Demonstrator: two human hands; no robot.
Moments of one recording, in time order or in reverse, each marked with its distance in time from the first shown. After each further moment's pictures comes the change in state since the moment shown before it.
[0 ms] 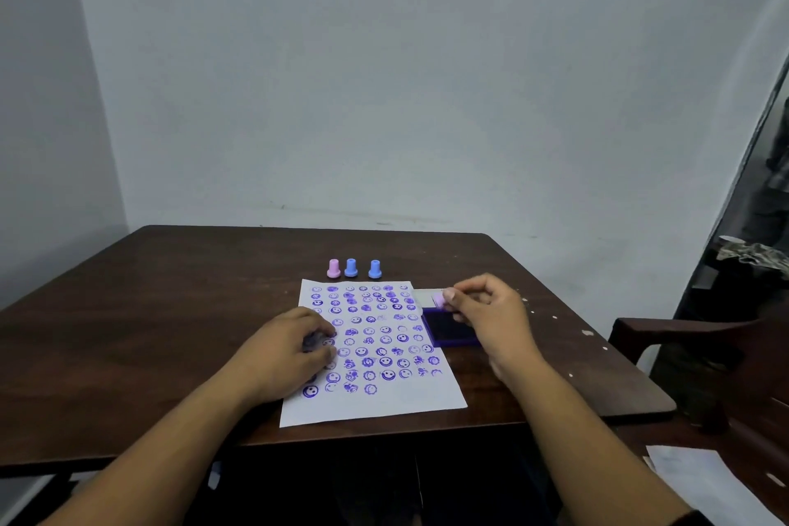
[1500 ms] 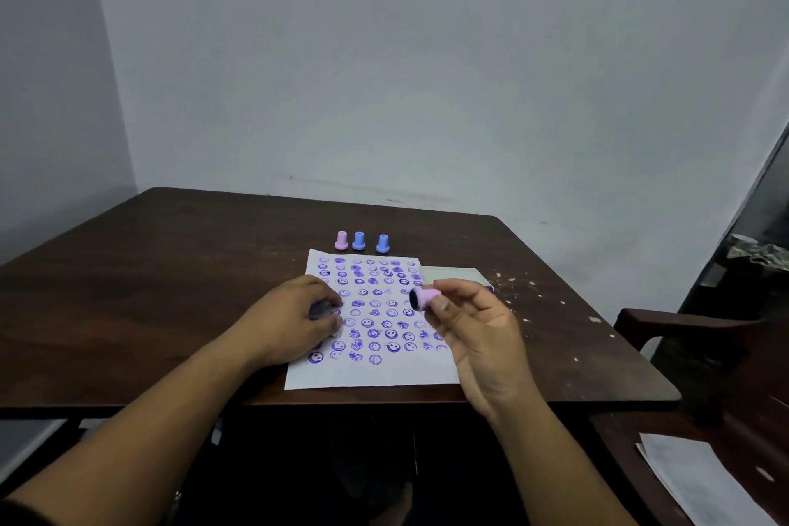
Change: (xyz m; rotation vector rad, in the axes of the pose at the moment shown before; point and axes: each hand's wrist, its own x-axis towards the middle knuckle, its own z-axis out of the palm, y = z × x) left_hand 0.000 0.003 -0.002 0.015 -0.028 -0.006; right_hand -0.071 -0.002 0.026 0.553 -0.229 -0.013
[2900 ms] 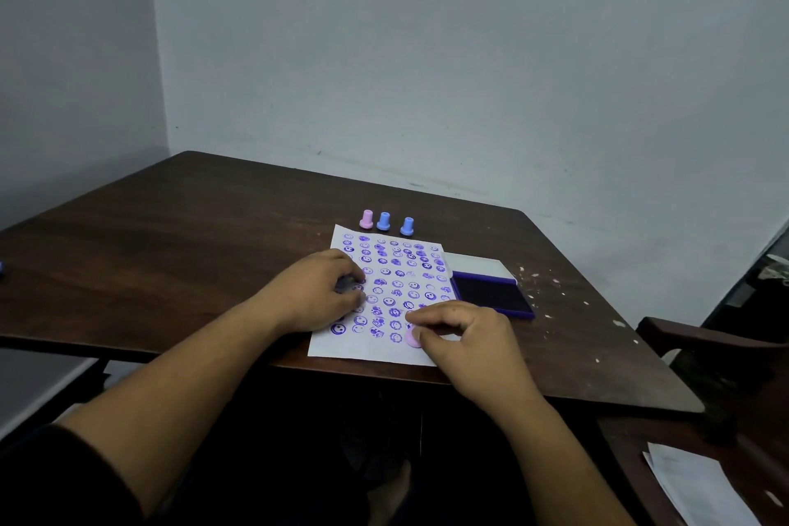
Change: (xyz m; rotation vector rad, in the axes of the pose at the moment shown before) left_hand 0.001 -0.003 0.004 0.030 0.031 0.003; right_hand -0.015 0.008 0.004 -0.976 -0.209 -0.116
